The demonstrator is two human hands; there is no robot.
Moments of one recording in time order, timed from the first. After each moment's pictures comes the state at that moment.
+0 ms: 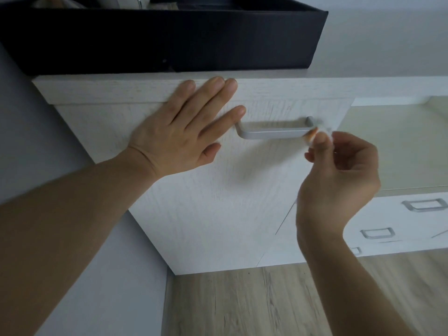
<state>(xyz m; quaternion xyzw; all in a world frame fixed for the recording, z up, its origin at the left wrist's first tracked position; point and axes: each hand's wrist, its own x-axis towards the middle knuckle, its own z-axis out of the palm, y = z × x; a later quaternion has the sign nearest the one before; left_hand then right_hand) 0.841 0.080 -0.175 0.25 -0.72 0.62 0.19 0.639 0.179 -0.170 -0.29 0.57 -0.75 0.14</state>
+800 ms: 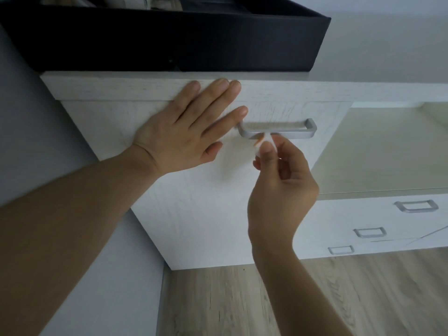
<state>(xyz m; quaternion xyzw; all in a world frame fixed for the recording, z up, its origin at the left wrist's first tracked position) 0.841 0.085 -0.174 0.27 -0.72 0.62 0.15 0.691 0.195 -0.174 -0.33 0.57 -0.71 0.25</state>
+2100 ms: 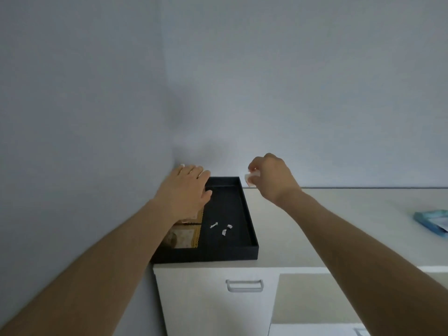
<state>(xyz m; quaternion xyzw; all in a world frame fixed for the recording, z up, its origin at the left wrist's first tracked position) 0.819 0.173 0.199 0.58 -0.78 0.22 0.05 0.619 0.154 0.223 -0.75 0.58 -0.31 0.05</state>
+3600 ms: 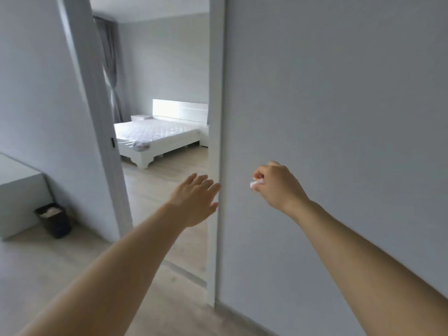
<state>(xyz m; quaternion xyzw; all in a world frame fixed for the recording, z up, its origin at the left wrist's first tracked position) 0.378 1.048 0.191 0.98 0.05 0.12 -0.16 0.487 0.880 0.216 -0.88 -0.36 -0.16 0.24</state>
